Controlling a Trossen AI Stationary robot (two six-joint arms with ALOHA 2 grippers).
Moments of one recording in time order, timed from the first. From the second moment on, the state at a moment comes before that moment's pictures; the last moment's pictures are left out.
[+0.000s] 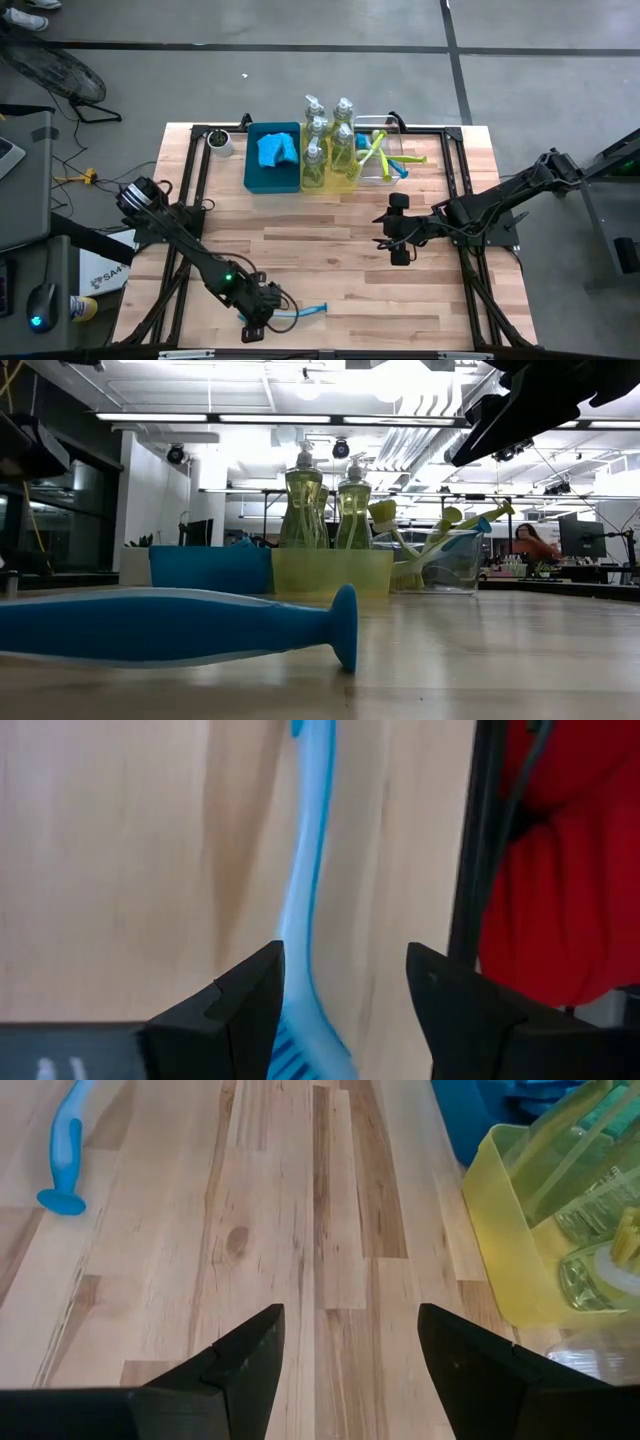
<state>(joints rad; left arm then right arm) -0.73 1.71 1.09 -0.46 0.04 -0.88 0.36 1.15 0.73 -0.35 0.37 0.18</state>
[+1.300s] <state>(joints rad) -0.73 1.86 1.10 -0.45 -0.04 -1.02 0.36 1.15 0.73 -0.35 0.36 0.00</state>
